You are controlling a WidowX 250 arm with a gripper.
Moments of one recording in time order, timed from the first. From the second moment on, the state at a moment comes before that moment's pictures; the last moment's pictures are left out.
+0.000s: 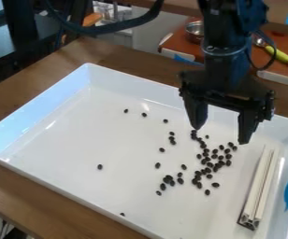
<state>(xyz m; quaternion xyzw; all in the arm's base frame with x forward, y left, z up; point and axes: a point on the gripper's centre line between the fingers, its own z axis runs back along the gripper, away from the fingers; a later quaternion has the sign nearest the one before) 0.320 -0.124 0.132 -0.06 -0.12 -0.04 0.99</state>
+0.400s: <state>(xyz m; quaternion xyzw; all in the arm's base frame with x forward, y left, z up) 0.319 -0.130 0.107 -0.07 -0.10 -0.05 0.99</state>
